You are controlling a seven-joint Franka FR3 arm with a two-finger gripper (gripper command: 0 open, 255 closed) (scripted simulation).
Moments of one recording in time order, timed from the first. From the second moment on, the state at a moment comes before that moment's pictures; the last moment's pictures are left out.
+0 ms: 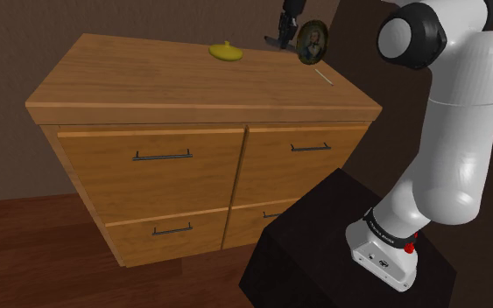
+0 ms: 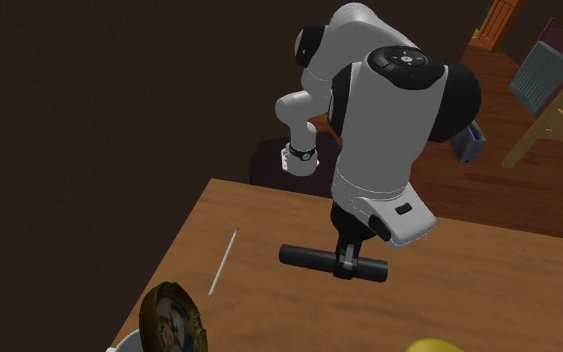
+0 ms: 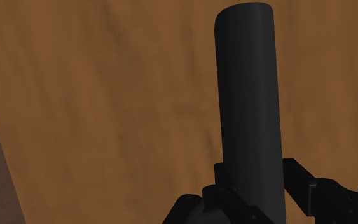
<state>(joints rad) 0.23 0.44 -0.63 -1.22 0.25 1.67 -1.38</state>
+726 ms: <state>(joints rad) 0.26 0.43 -0.62 -1.40 0.24 1.82 -1.39</state>
